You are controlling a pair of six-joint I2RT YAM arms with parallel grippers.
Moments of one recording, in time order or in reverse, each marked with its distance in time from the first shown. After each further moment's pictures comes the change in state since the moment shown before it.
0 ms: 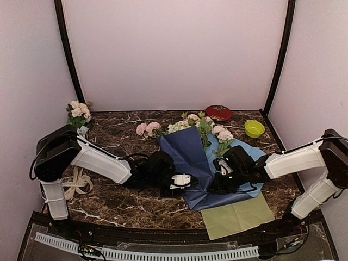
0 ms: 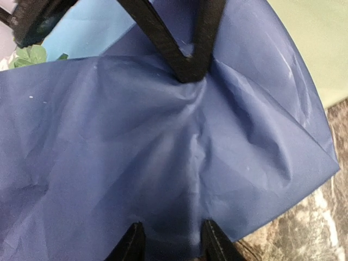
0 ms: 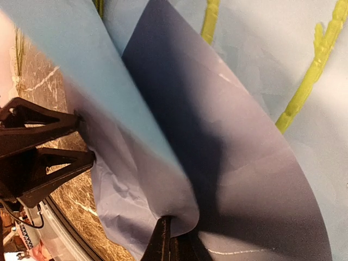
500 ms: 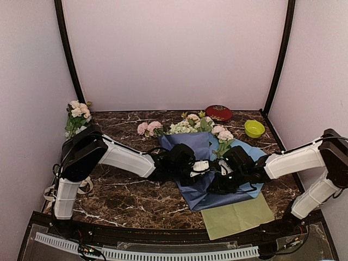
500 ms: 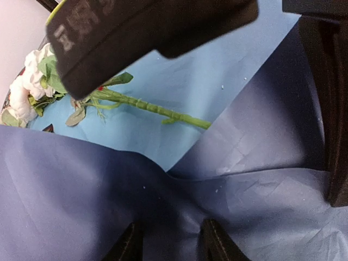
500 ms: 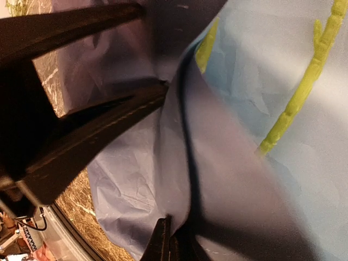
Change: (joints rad) left arm 0.000 0.249 0.364 -0.021 -0.145 -0.120; right arm 0.000 0.008 -0.008 0.020 -0.004 0.023
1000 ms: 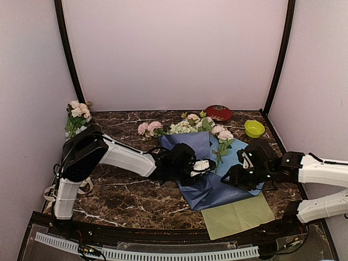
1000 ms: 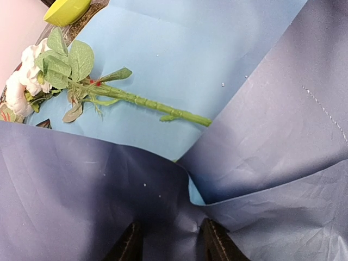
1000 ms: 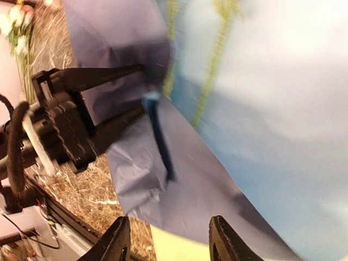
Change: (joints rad) left arm 0.000 0.021 0.026 -0.037 0.010 -0.023; right arm 0.023 -0.419 0.021 -0.381 0.239 0.118
